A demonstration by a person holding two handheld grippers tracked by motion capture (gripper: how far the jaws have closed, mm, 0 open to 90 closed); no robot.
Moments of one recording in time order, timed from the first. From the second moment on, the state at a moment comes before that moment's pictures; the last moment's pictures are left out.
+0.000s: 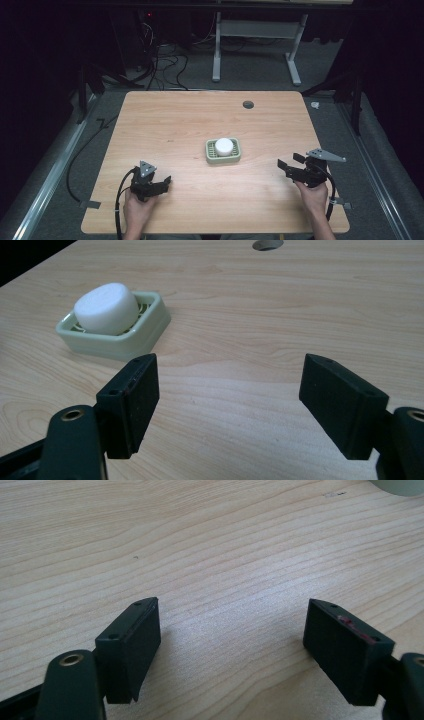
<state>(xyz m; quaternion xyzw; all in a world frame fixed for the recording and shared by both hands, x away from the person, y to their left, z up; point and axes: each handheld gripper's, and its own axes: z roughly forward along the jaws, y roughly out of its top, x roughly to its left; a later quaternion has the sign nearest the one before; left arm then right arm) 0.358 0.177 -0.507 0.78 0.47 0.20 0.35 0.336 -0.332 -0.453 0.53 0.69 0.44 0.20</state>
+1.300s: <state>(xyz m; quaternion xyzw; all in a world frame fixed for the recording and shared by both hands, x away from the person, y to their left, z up) 0.358 0.177 -0.507 0.78 0.47 0.20 0.35 0.332 -0.317 -0.497 0.55 0.72 0.37 0.20</state>
